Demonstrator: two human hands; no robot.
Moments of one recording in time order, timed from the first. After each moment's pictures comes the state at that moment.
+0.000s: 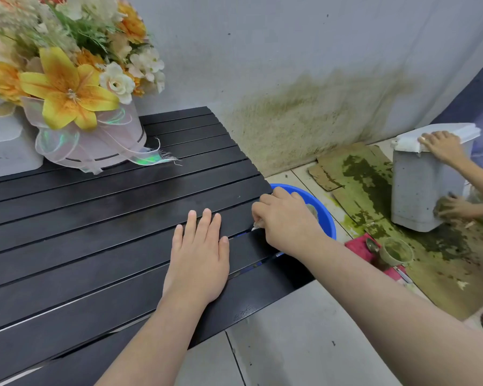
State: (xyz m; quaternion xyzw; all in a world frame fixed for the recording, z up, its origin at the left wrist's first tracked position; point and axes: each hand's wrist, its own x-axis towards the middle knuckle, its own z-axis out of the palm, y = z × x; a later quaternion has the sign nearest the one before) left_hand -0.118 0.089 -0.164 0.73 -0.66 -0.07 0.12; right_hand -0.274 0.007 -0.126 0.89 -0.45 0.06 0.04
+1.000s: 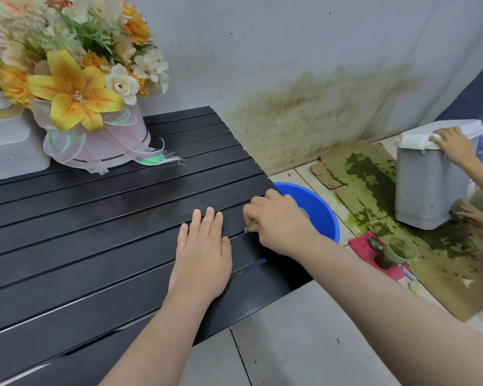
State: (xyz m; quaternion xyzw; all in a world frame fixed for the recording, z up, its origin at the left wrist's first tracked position) left_hand -0.115 0.092 -0.163 0.73 -0.66 -0.09 0.15; right_hand -0.259 0.012 -0.125 0.90 -0.44 0.05 -0.03
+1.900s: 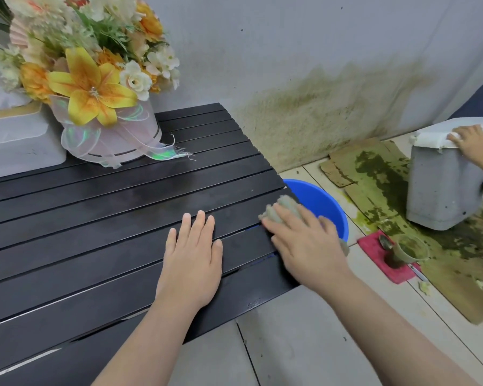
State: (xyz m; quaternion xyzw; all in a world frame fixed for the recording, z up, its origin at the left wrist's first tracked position) left_hand -0.093 0.116 -0.162 0.75 -0.65 -0.08 0.10; right_hand -0.288 0.065 -0.146 0.83 -0.55 0.10 0.00
